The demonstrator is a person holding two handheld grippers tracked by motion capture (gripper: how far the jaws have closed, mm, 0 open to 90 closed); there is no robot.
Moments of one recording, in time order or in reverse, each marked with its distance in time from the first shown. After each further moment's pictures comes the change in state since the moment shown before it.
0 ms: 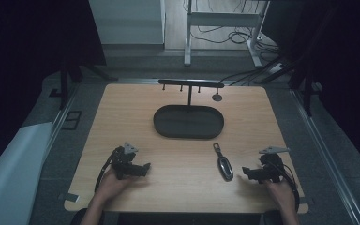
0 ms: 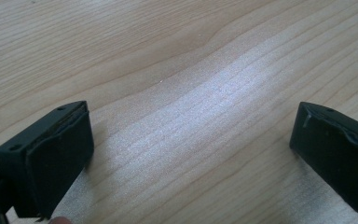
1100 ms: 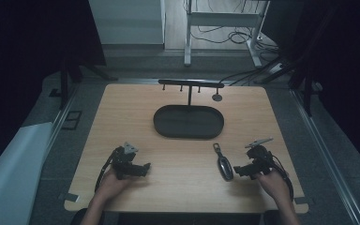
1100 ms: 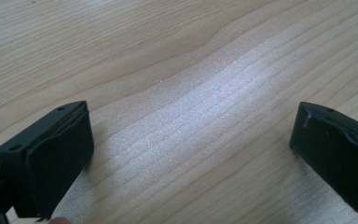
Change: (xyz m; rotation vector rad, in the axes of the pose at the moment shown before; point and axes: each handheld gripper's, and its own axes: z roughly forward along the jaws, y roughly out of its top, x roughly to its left) left arm 0.000 0.000 0.000 0.001 0.000 0.001; right arm 0.024 0.037 0.011 0.172 0.044 -0.083
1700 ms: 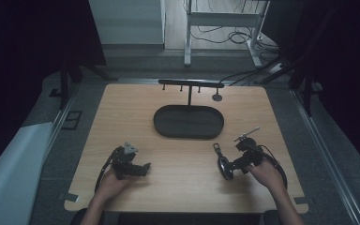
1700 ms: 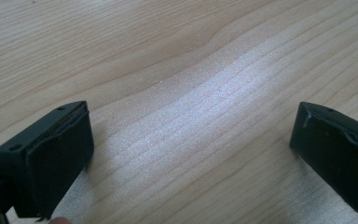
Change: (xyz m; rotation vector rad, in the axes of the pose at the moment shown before) left arm 0.000 0.000 0.000 0.003 0.001 0.001; right arm 0.016 0.039 0.007 0.143 0.057 -0.019
